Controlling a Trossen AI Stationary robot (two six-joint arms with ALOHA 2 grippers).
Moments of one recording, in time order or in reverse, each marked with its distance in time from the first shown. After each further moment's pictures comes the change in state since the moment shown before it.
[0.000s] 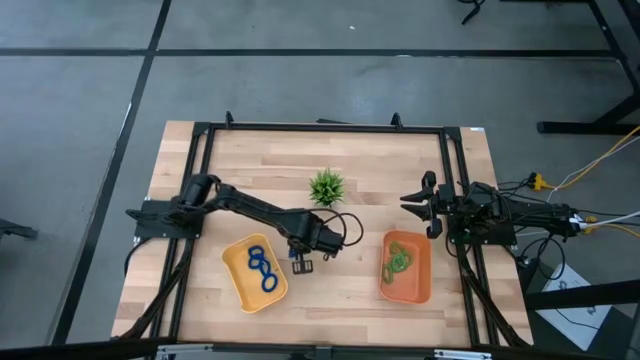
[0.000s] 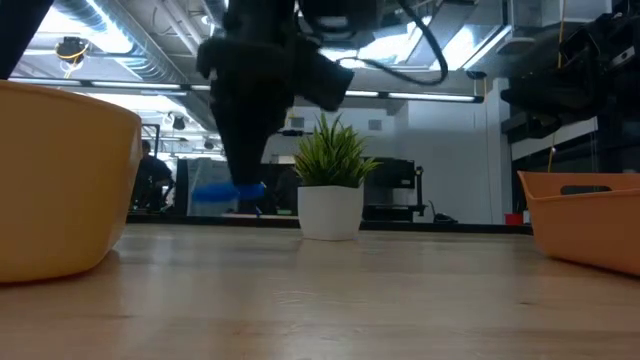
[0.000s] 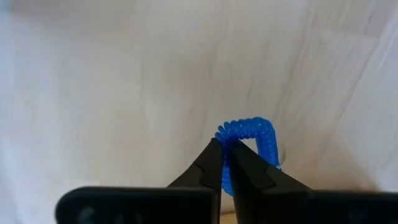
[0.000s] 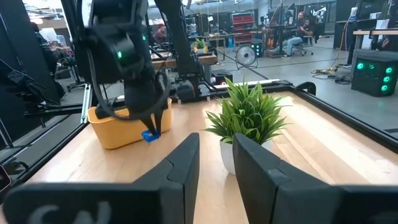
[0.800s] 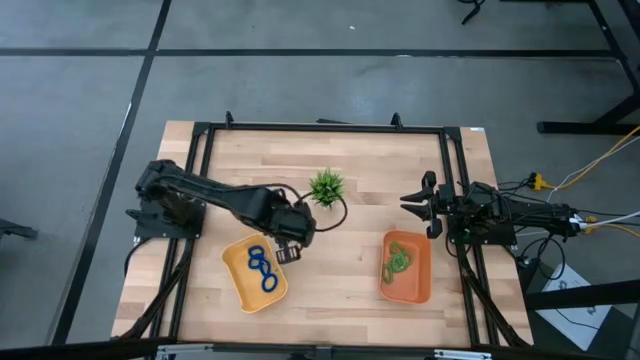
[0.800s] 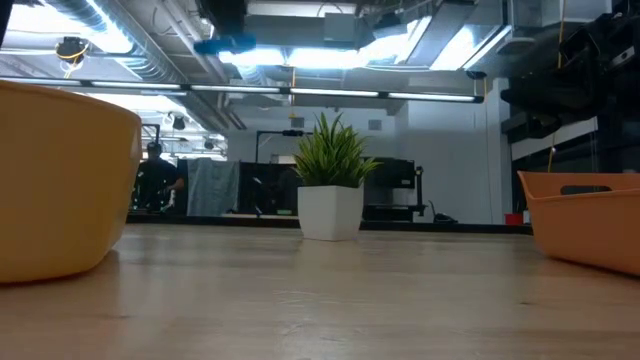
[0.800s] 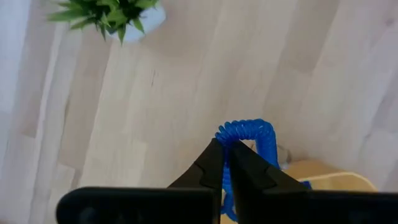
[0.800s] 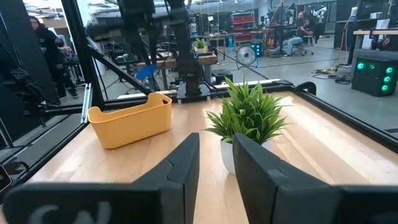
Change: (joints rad) left arm -0.050 -0.325 0.054 -0.151 -0.146 -0.158; right arm 0.000 0.000 0.000 0.000 0.000 0.000
